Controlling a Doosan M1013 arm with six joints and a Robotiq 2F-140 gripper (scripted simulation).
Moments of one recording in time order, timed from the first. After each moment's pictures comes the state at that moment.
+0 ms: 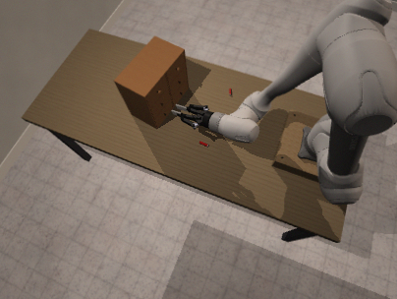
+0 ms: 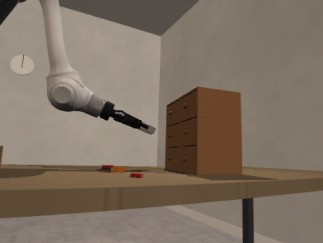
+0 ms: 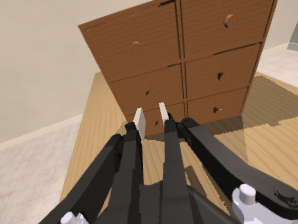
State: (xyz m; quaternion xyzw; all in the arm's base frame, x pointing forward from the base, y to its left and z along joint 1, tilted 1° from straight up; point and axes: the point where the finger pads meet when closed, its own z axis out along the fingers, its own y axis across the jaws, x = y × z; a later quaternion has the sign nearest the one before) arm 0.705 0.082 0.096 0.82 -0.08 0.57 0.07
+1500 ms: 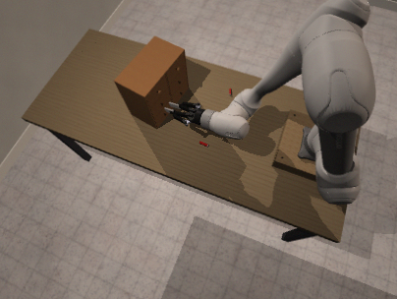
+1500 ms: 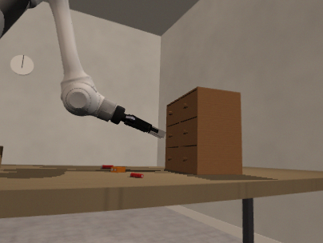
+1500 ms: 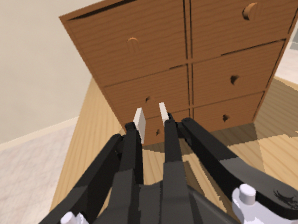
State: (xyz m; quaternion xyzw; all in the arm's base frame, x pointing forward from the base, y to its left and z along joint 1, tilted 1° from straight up) arm 0.748 0.072 0.082 0.82 -0.08 0.57 0.07
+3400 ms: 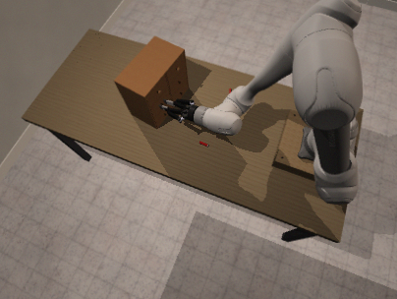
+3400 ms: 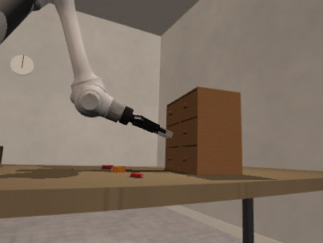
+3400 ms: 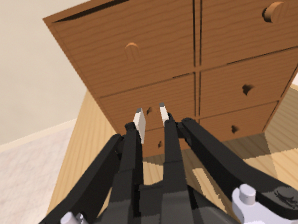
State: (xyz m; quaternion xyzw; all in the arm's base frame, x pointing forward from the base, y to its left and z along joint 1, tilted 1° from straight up) arm 0.782 0.065 0.082 0.82 -0.08 0.57 0.07
